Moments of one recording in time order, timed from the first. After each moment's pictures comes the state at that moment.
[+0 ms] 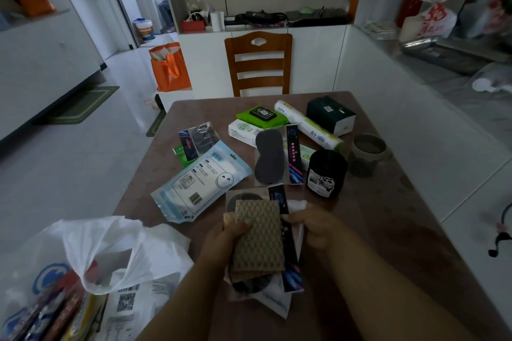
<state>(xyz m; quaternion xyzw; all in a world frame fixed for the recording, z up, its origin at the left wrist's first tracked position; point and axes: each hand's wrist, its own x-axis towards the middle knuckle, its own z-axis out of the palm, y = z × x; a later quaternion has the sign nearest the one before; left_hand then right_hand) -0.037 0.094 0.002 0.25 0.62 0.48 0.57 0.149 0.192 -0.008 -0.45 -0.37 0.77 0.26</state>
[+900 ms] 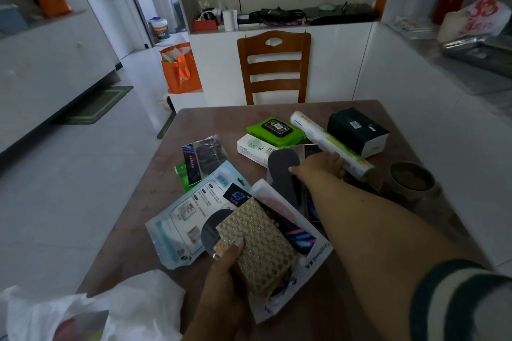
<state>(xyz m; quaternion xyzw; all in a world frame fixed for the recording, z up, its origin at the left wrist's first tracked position) -0.029 0.153 -0.013 0.03 0.42 0.62 0.66 0.081 0.400 0.017 -0.79 -0.56 0.23 0.05</state>
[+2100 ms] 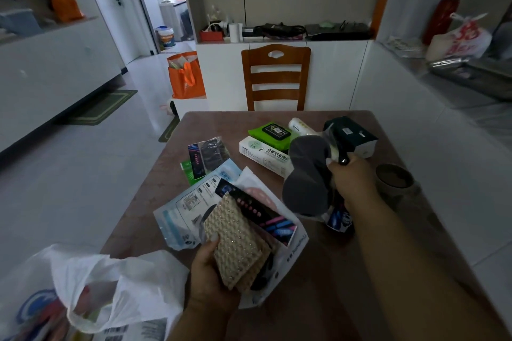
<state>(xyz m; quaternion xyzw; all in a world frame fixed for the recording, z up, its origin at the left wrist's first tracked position) -0.035 0.120 -0.004 -0.01 0.31 0.71 0.64 0.158 0.300 0.079 -0.64 -0.53 0.37 0.42</state>
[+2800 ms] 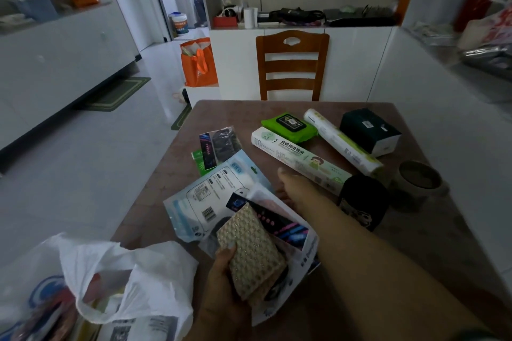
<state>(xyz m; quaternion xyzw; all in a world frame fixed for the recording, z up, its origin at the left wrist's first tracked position) -0.027 0.107 -0.011 -0.06 0.40 0.66 0.64 0.052 0.307 0.023 -0.59 -0.50 0.61 0.18</state>
